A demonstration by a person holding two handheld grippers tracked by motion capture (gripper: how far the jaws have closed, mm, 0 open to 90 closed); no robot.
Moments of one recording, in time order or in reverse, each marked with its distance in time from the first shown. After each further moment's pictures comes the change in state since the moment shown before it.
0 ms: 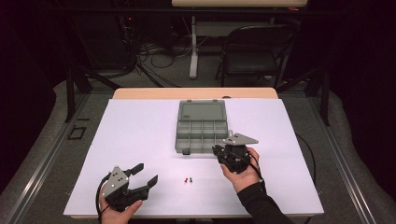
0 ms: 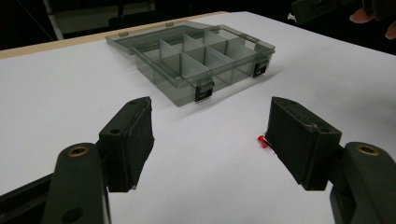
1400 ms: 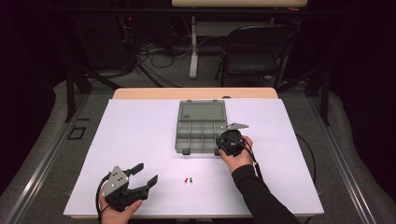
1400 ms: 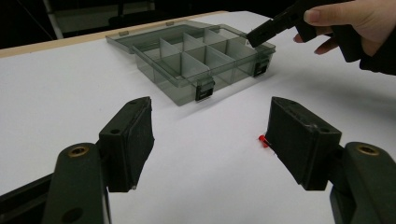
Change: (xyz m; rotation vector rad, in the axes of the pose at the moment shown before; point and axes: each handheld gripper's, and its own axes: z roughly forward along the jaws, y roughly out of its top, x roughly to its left) left arm 0.001 0.000 0.000 0.002 -0.001 -0.003; right arm -0.042 -0.002 0.070 0.134 -0.108 0.066
